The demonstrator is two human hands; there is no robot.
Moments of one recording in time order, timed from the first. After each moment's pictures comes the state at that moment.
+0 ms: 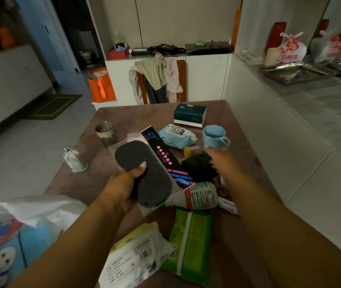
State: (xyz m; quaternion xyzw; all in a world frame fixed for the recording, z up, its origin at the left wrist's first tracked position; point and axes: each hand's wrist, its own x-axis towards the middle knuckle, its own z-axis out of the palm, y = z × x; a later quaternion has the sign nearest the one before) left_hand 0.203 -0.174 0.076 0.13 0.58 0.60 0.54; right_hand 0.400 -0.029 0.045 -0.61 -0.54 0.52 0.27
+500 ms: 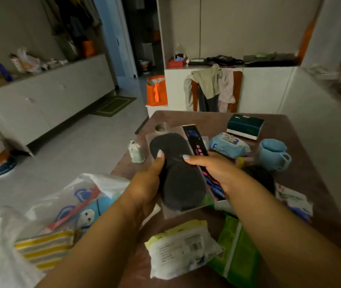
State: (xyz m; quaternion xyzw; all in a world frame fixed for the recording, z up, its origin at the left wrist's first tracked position) left_hand 0.172 -0.258 0.124 0.18 0.60 0.63 0.46; right_hand 0.284 -0.138 0.110 -0.34 -0.55 0.74 0.19
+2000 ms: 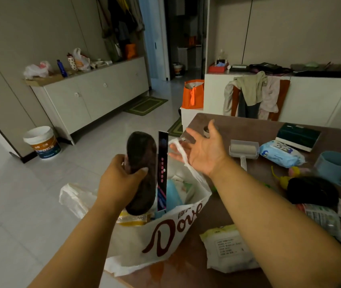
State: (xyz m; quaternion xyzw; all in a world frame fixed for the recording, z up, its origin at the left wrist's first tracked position) left_hand 0.034 -0.415 0.131 0.24 0.86 0.45 0.07; right_hand 0.116 -0.215 0.129 -0.15 -0.29 0.93 0.17
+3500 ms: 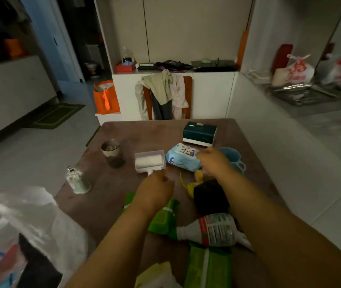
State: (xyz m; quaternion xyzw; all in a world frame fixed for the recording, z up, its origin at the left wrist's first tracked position) left_hand 0.189 -0.099 0.077 0.47 0.79 0.26 0.30; right_hand 0.312 0.025 0.078 -0.62 -0.63 0.41 0.22
